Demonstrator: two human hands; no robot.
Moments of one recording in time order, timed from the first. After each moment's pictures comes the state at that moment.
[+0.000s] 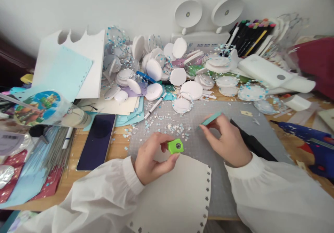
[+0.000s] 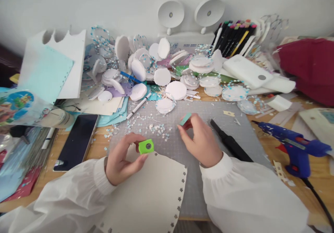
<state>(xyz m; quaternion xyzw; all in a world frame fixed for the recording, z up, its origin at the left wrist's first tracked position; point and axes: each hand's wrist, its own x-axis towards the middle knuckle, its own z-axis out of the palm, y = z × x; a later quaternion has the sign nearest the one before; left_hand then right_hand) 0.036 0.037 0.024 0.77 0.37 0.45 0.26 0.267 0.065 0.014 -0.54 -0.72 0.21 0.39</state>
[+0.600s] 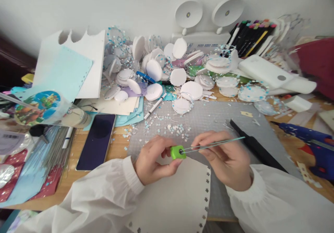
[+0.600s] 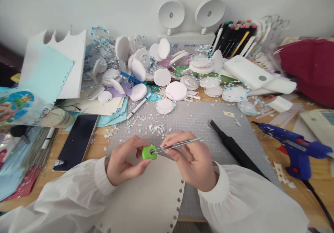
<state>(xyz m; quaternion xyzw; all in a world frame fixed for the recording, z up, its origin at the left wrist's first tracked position) 0.037 0.037 0.025 0.79 0.35 0.41 0.29 0.237 0.029 0.036 -0.37 -0.63 0.44 0.52</state>
